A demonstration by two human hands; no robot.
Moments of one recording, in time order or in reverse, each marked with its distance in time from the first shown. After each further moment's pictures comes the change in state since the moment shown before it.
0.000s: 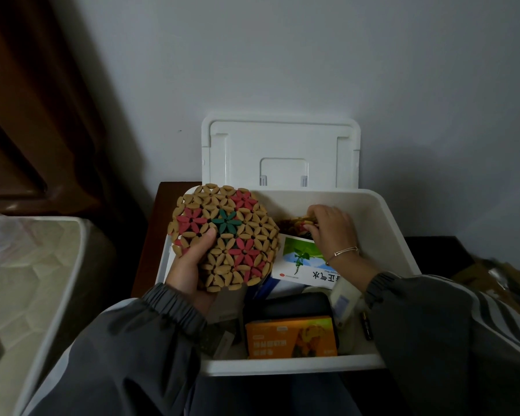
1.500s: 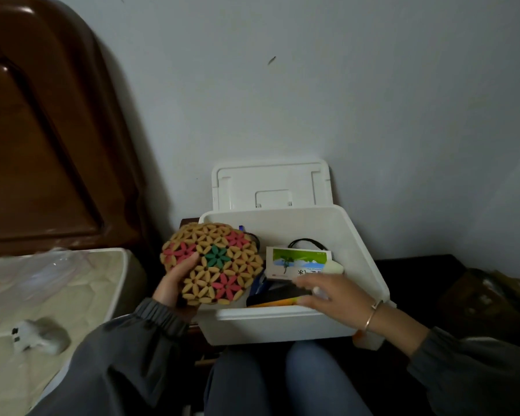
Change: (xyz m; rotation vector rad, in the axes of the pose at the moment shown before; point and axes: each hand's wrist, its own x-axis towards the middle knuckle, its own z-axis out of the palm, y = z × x) left_hand -0.112 0.011 0.002 0.120 -0.007 0.018; right_hand -0.156 -0.043 -0.134 0.433 -0.411 -0.100
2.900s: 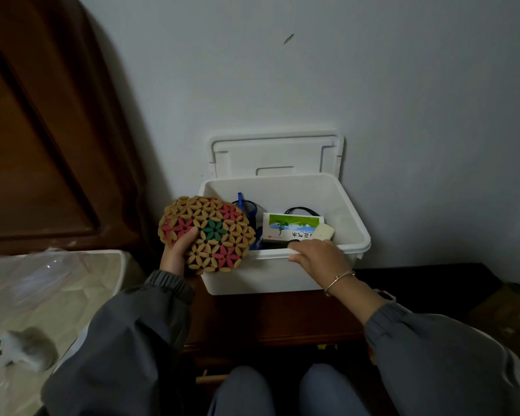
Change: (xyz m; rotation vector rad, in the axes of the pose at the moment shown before) left_hand 0.101 0.031 -0.009 -0.004 0.141 0.313; right_hand 0.140 0.037 0.019 -0.433 0.173 -0.048
